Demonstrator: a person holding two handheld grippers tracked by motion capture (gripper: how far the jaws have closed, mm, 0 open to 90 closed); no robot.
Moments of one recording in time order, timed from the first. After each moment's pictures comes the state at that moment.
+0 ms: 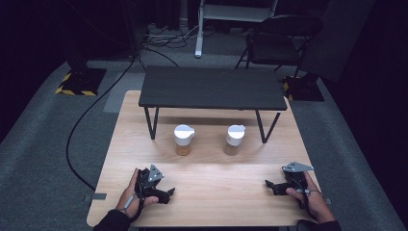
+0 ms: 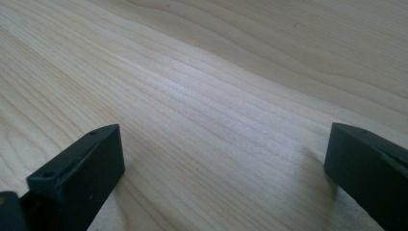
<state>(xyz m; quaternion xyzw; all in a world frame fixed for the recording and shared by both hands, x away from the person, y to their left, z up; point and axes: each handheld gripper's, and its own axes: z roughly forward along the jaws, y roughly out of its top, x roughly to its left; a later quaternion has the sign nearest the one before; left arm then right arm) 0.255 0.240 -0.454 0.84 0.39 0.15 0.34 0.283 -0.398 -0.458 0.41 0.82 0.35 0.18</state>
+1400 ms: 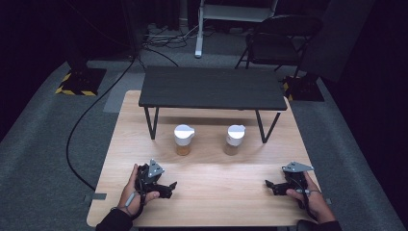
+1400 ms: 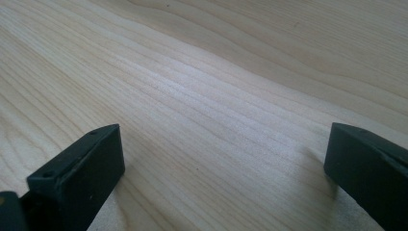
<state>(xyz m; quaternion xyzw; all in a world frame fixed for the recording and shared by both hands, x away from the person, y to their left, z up) 0.248 0.233 -0.433 0.82 0.41 0.18 0.36 0.283 -0.398 -0.458 0.41 0.82 0.35 0.18</state>
